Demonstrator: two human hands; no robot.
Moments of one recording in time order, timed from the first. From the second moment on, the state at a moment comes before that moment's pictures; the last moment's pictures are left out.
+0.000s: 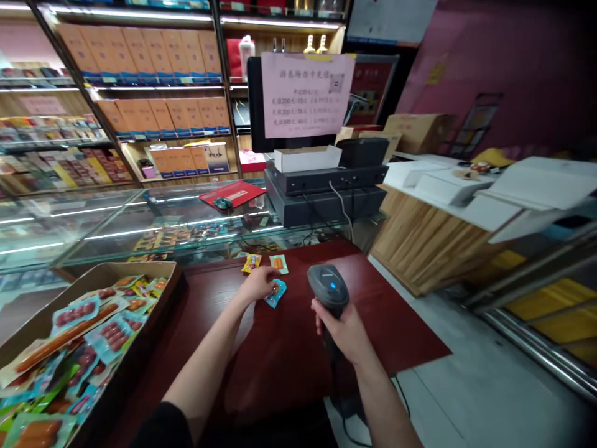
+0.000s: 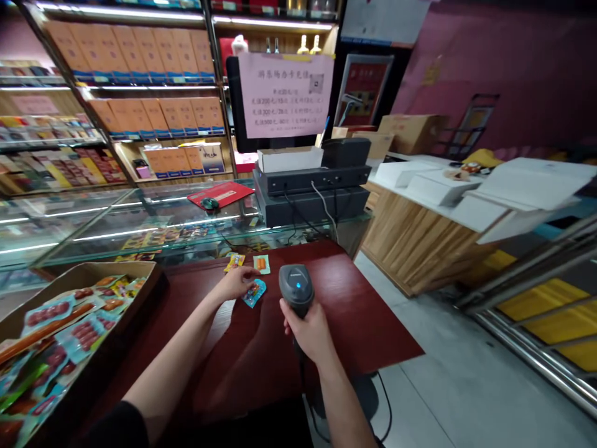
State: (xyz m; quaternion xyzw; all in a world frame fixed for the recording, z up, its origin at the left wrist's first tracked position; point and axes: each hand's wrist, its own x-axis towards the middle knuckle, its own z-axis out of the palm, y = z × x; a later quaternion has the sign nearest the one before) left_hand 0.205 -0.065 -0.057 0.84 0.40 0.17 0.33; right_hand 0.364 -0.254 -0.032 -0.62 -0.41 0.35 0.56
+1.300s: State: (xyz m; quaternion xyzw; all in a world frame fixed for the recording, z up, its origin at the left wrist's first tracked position) left_hand 0.043 -0.077 -0.014 0.48 0.45 0.52 0.54; right_hand 0.234 -0.197 -0.021 -0.51 -0.52 0.49 0.47
